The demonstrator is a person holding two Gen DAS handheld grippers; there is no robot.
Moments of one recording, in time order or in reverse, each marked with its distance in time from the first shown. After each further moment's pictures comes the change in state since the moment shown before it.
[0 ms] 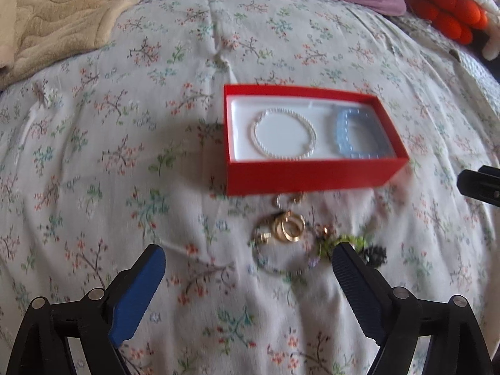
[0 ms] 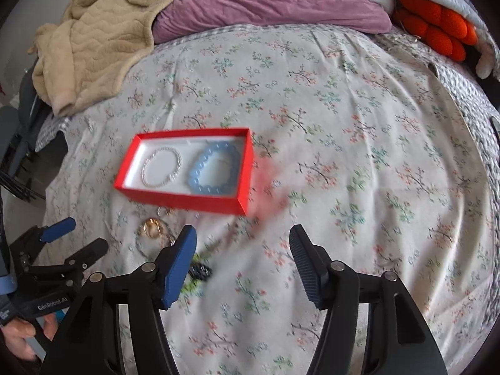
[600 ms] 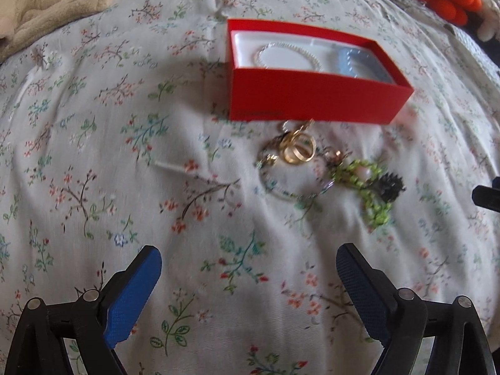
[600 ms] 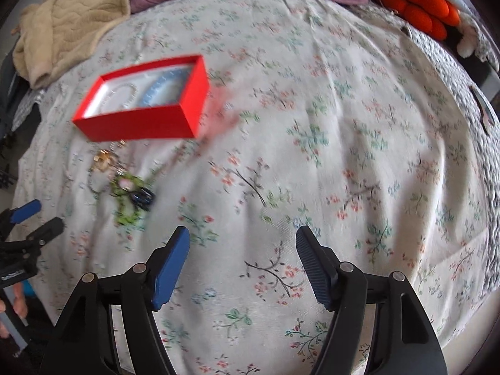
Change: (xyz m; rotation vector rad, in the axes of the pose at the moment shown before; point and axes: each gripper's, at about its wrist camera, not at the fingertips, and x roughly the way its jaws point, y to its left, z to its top) left arm 0.017 0.009 -0.060 0.010 0.027 -0.014; right arm 0.022 -0.034 -0.076 0.013 0.093 -0.119
